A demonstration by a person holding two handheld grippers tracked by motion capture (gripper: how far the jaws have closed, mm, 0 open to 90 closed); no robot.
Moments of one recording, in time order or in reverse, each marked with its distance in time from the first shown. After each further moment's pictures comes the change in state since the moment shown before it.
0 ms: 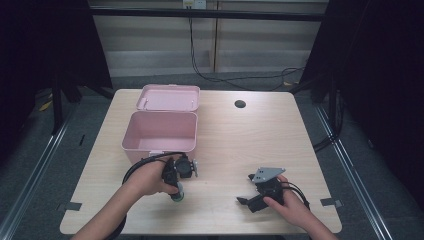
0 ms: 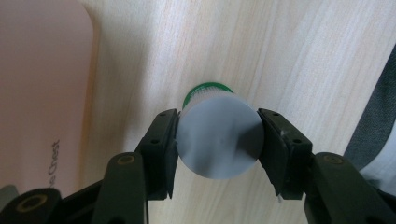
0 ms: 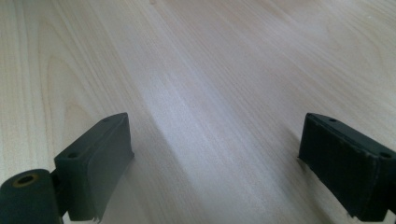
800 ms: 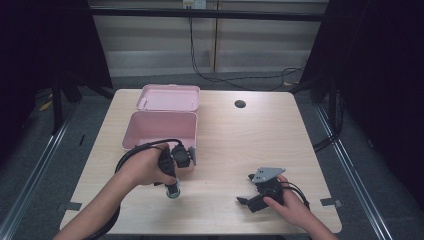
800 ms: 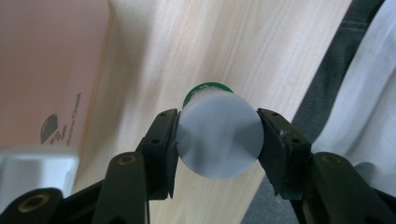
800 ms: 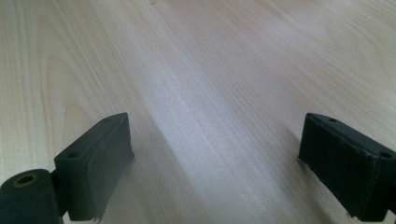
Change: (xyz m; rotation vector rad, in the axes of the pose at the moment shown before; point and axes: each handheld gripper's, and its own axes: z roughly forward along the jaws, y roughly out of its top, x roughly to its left) left arm 0.000 0.001 -0.056 0.034 -0.060 -0.094; right arm 0.000 0.000 0.000 -0.003 -0.002 -0.001
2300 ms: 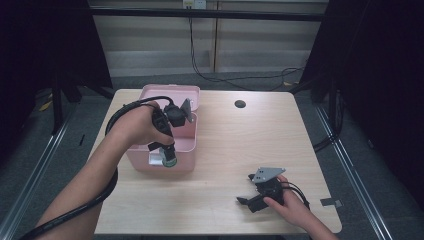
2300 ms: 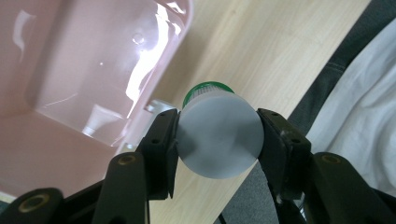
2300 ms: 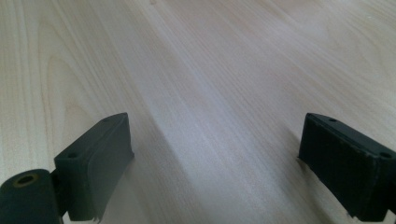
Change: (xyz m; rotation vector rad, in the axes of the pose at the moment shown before) left arm 0.035 0.010 -0.093 -0.026 0.038 -0.162; right arm 0.000 0.000 0.000 0.002 0.001 -0.001
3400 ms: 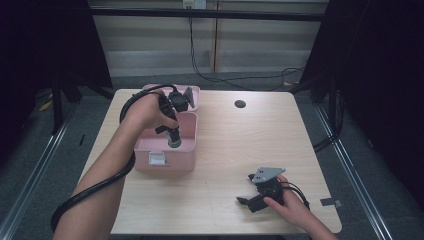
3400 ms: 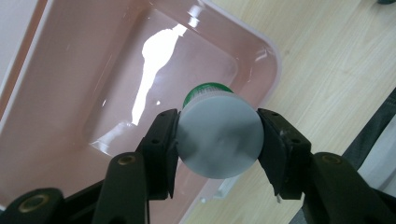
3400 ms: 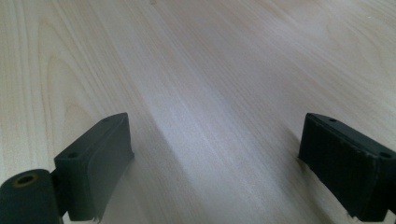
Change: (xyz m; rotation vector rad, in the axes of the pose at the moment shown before) left arm 0.046 0.027 0.013 -0.074 0.062 0.001; right arm 0.000 0.000 0.000 0.000 0.000 0.001
